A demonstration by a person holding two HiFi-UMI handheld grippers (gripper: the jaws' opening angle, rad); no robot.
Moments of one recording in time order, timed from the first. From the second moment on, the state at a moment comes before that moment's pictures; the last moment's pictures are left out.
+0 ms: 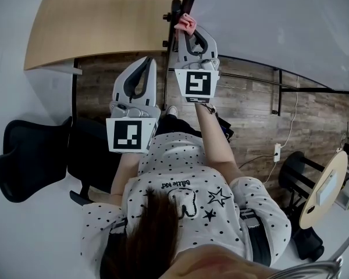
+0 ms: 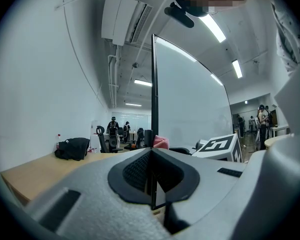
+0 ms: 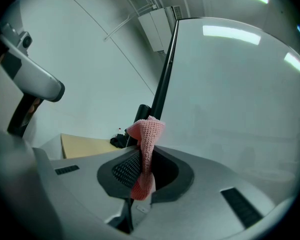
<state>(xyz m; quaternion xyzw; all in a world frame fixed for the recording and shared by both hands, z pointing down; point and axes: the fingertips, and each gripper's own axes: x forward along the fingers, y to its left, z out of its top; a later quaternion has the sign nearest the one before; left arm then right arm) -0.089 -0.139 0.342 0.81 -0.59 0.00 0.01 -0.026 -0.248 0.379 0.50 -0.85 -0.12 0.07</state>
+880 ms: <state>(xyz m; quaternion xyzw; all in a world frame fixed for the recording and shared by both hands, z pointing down) -0.087 -0.139 0.342 0.81 -0.59 0.00 0.02 -0.029 -0.246 0.424 0.50 -0.85 -0.09 0.11</state>
